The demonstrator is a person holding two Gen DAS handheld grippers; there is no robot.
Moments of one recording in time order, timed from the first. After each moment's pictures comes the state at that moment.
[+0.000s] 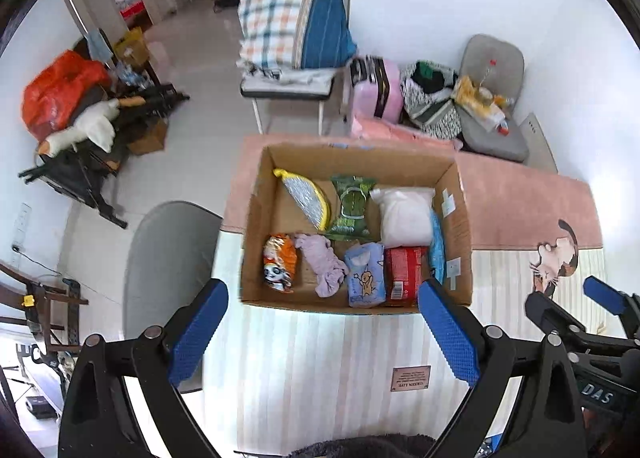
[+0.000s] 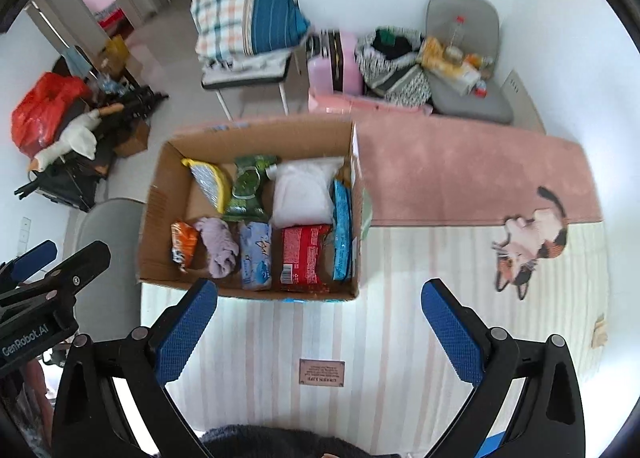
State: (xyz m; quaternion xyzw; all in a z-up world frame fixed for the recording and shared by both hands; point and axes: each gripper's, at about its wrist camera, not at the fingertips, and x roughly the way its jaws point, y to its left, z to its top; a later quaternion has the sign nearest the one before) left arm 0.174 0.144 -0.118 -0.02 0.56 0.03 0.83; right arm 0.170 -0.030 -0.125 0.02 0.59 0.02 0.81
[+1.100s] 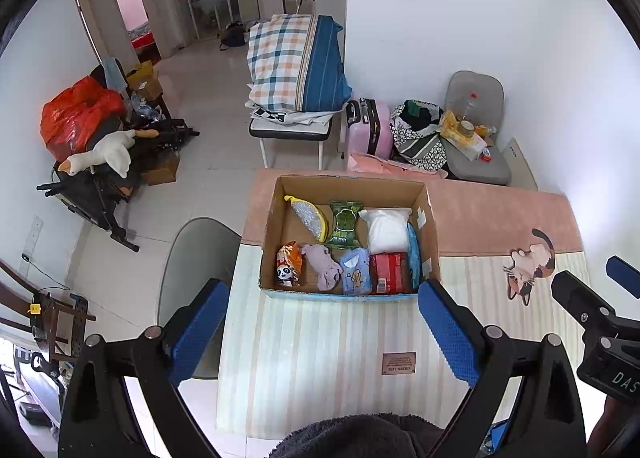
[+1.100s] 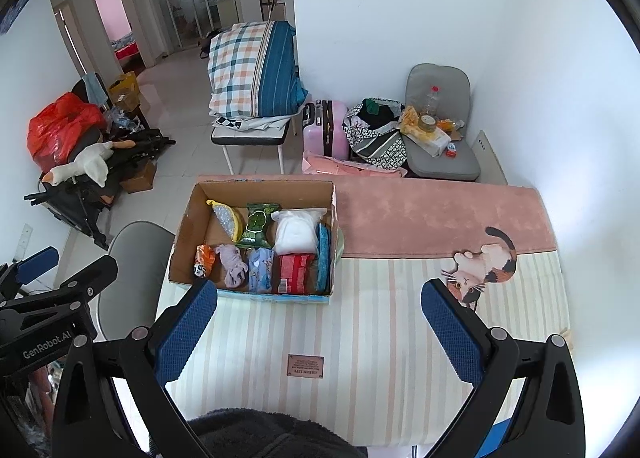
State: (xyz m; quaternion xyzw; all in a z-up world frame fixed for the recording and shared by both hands) left arm 0.093 0.137 -0.030 -0.02 0.50 0.03 0.87; right arm 0.063 -0.040 0.016 -0.01 0.49 0.01 0.87
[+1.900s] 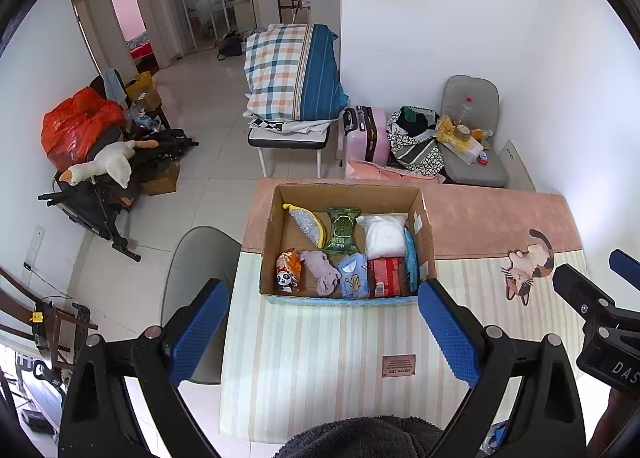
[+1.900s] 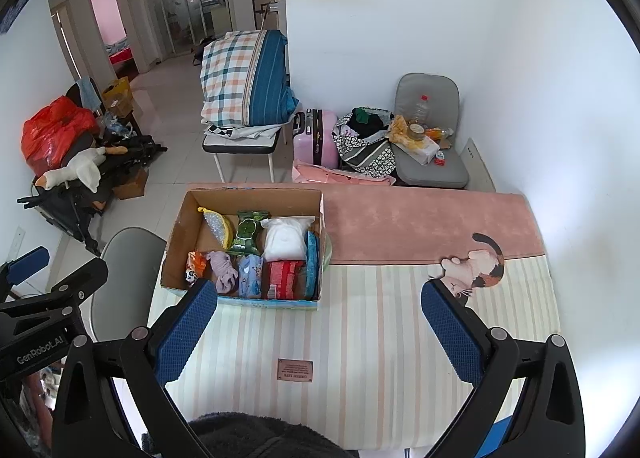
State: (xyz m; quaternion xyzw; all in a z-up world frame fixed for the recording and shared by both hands) left arm 0.087 0.134 -0.022 -0.01 0.49 0.02 0.87; right arm 0.056 -0.047 0.030 -0.02 0.48 0.00 0.88
